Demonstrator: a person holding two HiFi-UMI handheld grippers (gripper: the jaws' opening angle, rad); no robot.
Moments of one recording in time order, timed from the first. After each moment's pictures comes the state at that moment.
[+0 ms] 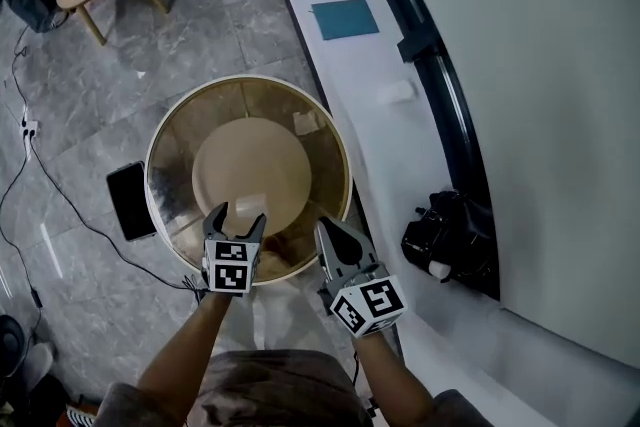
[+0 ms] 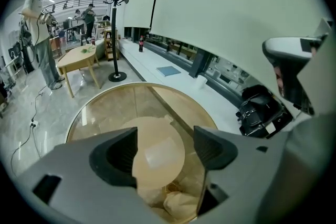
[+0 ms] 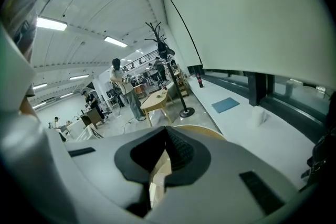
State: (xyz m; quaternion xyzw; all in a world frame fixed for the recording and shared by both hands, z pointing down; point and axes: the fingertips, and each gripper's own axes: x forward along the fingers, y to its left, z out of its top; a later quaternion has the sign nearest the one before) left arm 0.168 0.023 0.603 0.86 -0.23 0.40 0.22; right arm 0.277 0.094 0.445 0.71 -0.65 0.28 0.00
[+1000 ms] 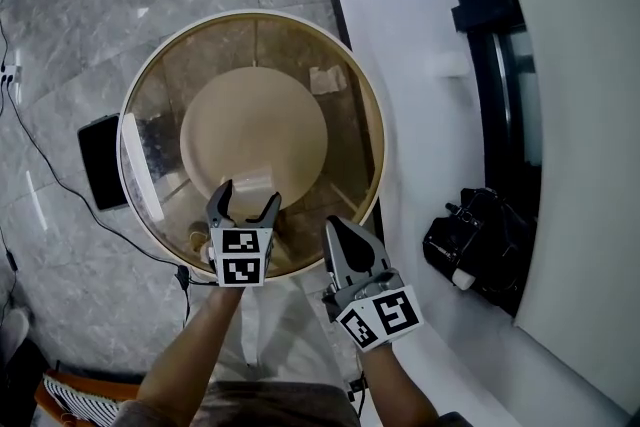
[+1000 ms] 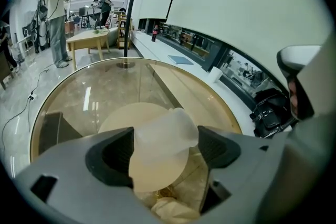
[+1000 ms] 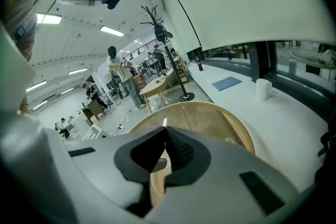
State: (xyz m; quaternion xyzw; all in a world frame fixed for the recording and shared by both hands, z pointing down) left arm 0.169 0.027 0.721 0.84 -0.27 0.38 0.28; right arm 0.256 0.089 0.563 0.69 -0.65 0.33 0.03
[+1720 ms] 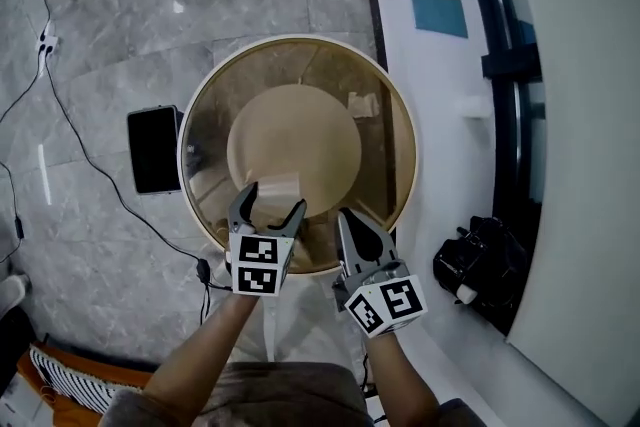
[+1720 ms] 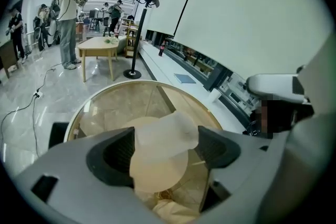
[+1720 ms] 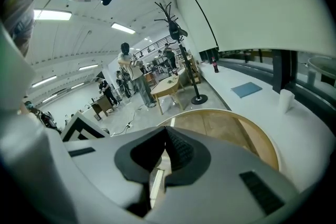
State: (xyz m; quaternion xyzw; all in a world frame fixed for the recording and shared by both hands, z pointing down) left arm 0.119 -0.015 0.631 0.85 -0.29 0.33 0.29; right arm 0.199 0.026 0.525 0.65 -0.69 0.32 0.05
